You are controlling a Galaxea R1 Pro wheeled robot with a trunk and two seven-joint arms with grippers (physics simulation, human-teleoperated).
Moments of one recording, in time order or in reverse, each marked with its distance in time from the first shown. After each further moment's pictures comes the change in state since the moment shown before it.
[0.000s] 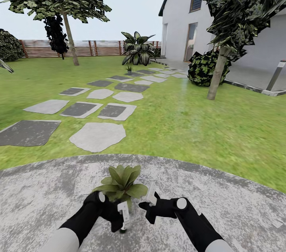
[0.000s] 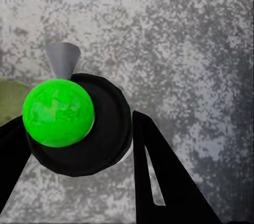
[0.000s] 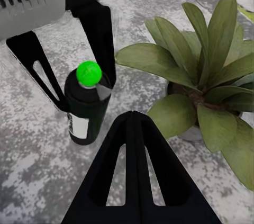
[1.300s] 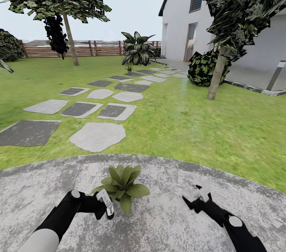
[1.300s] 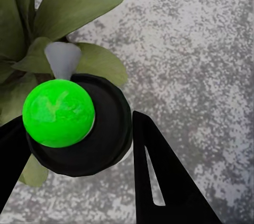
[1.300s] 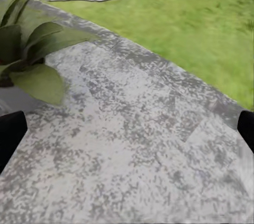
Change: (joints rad) left arm 0.006 0.110 0.261 -0.004 0.174 -0.007 0.068; right arm 0.042 -0.183 -0.585 0.149 -0.008 -0.296 -0.203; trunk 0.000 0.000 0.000
